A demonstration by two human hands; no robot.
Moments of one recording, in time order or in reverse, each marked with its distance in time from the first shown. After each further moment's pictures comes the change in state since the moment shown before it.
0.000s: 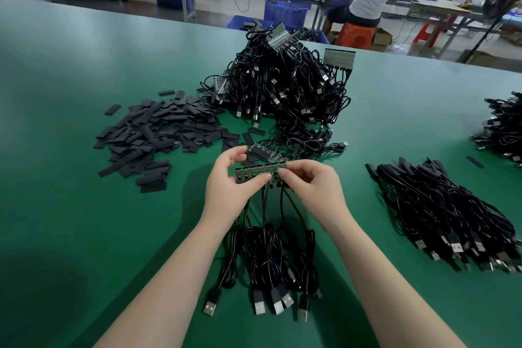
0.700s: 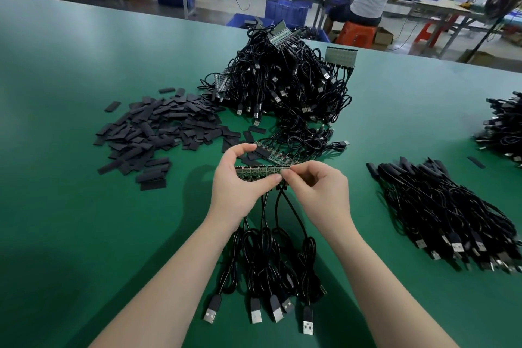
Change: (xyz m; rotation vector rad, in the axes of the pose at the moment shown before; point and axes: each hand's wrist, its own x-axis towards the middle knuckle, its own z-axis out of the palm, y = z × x) left_hand -0.004 0.009 0.009 -0.072 0.012 0.001; right_hand -0.014 -0.006 0.001 -0.019 0.132 -0.097
